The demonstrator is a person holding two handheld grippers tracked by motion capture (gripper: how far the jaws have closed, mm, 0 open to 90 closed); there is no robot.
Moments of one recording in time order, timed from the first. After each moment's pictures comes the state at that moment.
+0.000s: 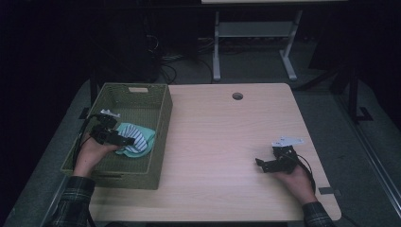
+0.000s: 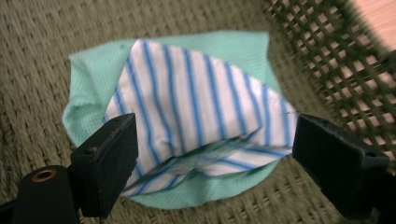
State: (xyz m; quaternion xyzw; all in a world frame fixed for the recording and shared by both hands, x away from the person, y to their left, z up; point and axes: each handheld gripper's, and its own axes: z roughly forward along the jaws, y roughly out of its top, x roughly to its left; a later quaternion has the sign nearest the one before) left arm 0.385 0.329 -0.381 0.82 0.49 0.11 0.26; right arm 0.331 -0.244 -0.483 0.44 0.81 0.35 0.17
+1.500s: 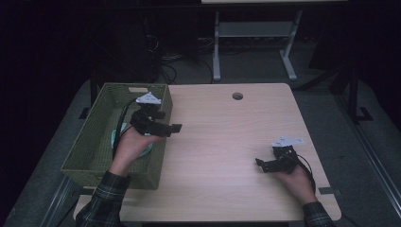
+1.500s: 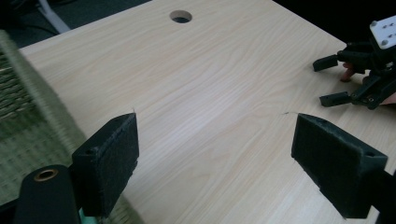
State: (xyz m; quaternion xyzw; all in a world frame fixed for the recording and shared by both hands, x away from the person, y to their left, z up) left arm 0.366 0.184 -0.319 0.83 0.36 0.11 0.41; right arm 0.331 -0.244 -0.483 0.44 0.81 0.35 0.17
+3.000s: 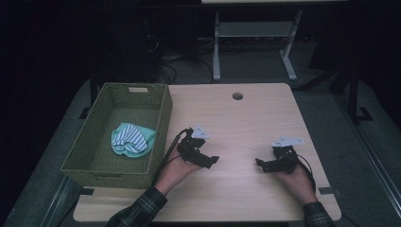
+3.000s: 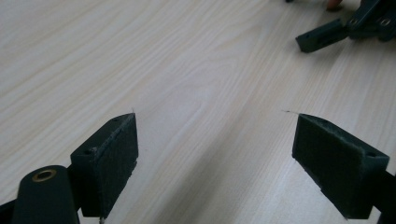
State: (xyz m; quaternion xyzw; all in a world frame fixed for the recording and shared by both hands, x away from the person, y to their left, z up) left arm 0.343 0.082 -0.421 0.88 0.29 0.09 0.36; right arm 0.331 -0.244 -0.483 0.44 0.81 0.35 0.17
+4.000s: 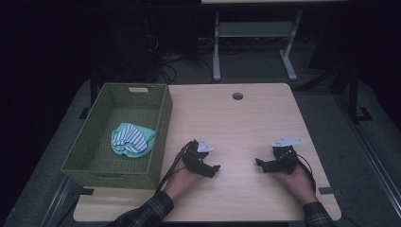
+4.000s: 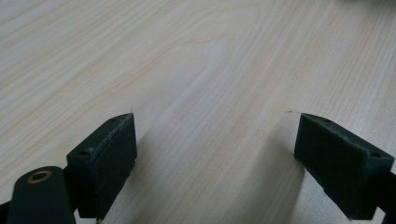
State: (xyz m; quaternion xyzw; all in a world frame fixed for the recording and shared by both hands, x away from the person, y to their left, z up) left arm 0.337 0.077 -0.478 0.88 0.28 0.12 0.37; right arm 0.331 -0.244 -0.483 0.44 0.81 0.35 0.17
